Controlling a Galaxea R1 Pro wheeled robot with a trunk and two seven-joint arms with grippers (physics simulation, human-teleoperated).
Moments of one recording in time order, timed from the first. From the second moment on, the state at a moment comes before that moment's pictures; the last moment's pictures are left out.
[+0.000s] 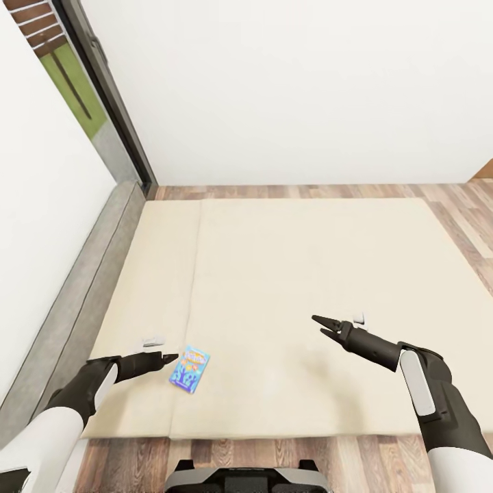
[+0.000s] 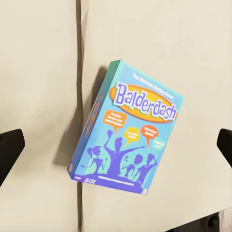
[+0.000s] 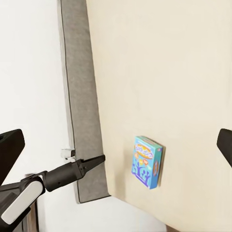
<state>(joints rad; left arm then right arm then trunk) -0.74 0.18 0.14 -0.52 0.02 0.41 -0.58 -0.53 -0.12 -0.30 -1.20 -0.47 0.98 0.81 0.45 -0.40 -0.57</state>
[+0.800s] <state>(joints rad) -0.74 0.18 0.14 -0.52 0.02 0.42 -0.58 -0.53 -0.12 -0.30 -1.20 -0.47 0.98 0.81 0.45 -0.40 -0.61</state>
